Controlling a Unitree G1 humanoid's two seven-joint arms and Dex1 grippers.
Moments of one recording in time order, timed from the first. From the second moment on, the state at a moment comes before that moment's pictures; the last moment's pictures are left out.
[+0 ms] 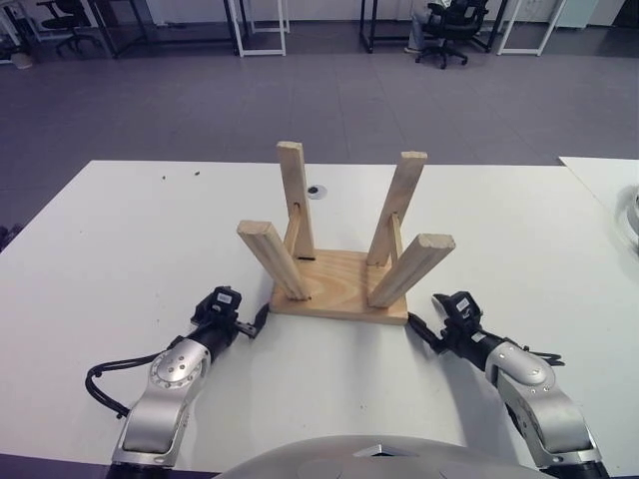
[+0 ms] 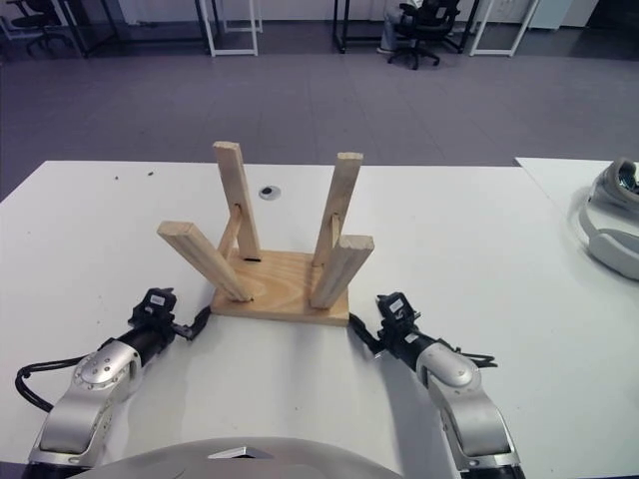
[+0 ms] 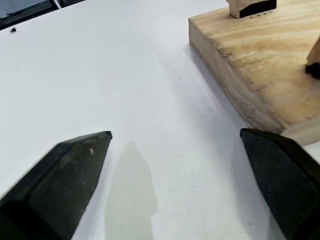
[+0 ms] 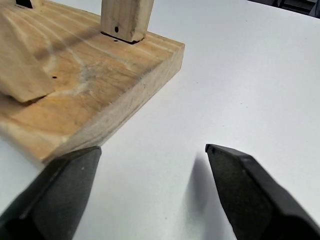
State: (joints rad) left arm 0.28 0.34 -0.04 -0.34 -0.08 0.43 -0.34; right arm 0.27 -0.38 0.04 -0.30 0.15 0.41 0.46
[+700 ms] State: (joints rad) left arm 0.27 0.76 0.30 -0.72 -0.53 0.73 -0.74; right arm 0.28 -0.74 -0.32 -0.70 0.62 0.81 0.70
